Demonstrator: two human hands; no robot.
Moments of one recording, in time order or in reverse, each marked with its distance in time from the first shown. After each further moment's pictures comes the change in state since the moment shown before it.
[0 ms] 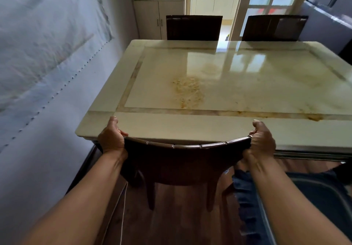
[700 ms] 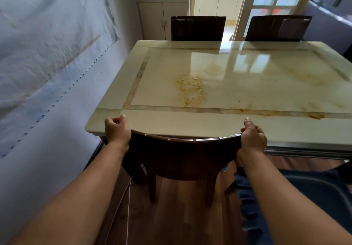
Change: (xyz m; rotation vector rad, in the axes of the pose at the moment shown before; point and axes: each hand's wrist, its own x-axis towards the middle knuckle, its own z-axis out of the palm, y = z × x) left_hand -0.012 0.018 -0.003 0.416 0.131 0.082; right_hand -0.007 0.020 0.008 0.067 -0.018 0.059
